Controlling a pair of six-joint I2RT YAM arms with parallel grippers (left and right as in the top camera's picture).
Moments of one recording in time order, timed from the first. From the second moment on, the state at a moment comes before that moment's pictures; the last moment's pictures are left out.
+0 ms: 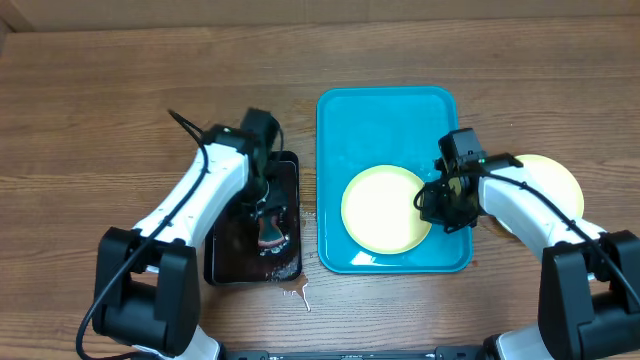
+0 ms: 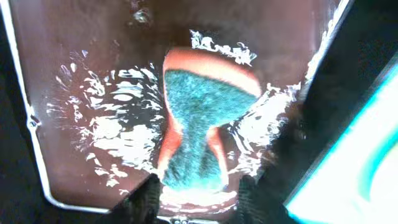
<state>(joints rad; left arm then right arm) -0.27 1.75 1.23 -1.10 0.08 -0.57 0.21 1.67 0.97 -0.80 -0.15 0.38</state>
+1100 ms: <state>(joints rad) 0.12 1.49 1.63 -1.31 0.11 -0.46 1.04 1.61 1.41 -0.78 0.63 0.25</state>
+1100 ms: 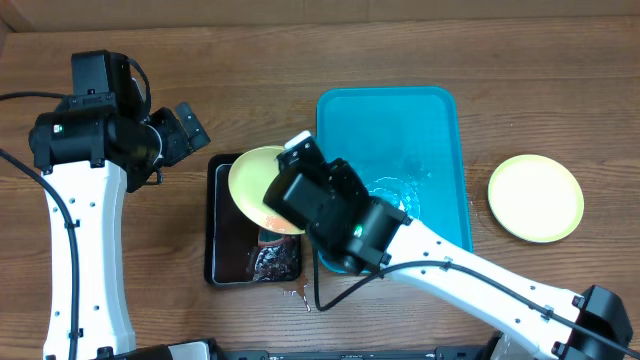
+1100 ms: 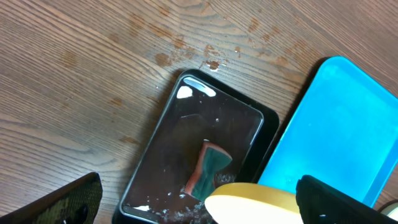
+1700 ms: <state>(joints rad) 0.12 1.50 1.63 -1.31 0.11 -0.46 1.18 1.62 1.41 -0.72 0.94 0.25</state>
